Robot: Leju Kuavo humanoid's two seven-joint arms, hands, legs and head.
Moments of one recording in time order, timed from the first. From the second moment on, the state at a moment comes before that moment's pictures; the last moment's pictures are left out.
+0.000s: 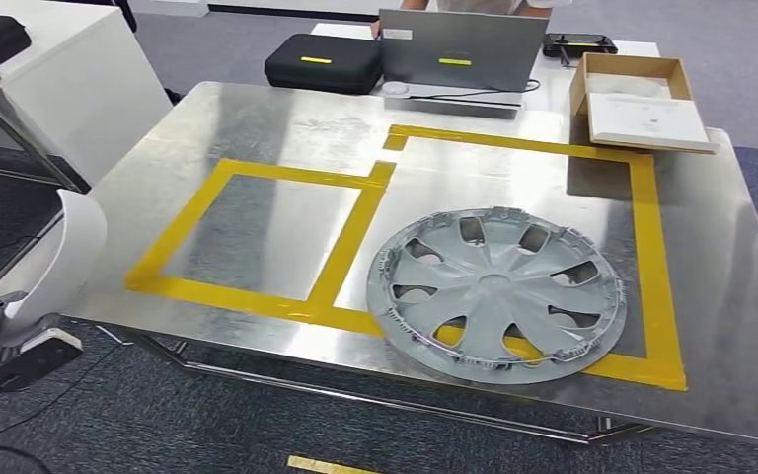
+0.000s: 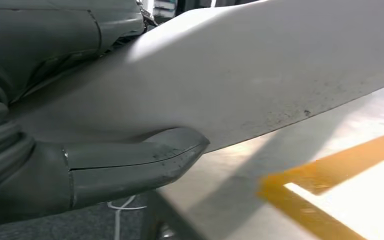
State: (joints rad) left arm 0.07 0.38 0.14 -1.50 -0.66 0.07 -0.32; right arm -0.06 0.02 1.38 -0.06 -1.31 -0.20 -0.09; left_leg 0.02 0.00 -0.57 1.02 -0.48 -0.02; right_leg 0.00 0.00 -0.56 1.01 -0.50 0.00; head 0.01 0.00
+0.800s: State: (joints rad) left arm -0.37 0.43 -0.11 -1.06 -0.77 0.05 -0.24; right arm -0.08 0.00 1.45 -0.06 -1.27 -0.17 -0.11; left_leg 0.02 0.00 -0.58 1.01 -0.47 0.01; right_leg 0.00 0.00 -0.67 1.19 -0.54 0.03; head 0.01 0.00
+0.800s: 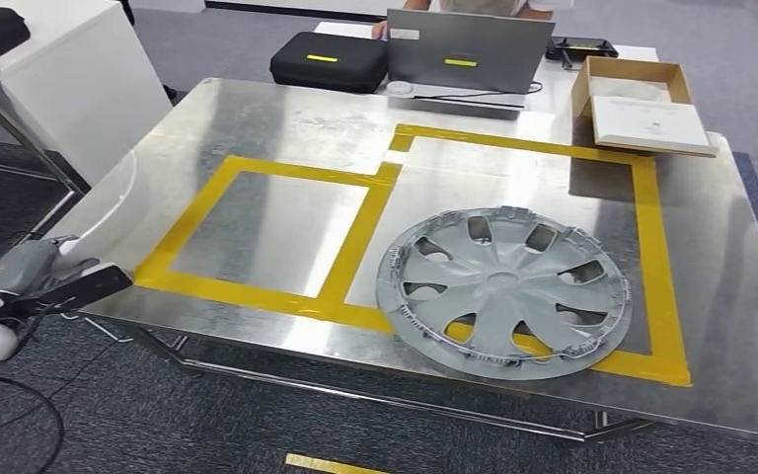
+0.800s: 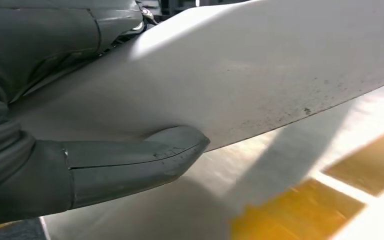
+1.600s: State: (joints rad) left arm -0.53 0.35 -0.32 -0.88 -0.85 0.06 -0.24; right arm -0.09 -0.01 1.49 -0.07 -1.26 -0.16 -0.11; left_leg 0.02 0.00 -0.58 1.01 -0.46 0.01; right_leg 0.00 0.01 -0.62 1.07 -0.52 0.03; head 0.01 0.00
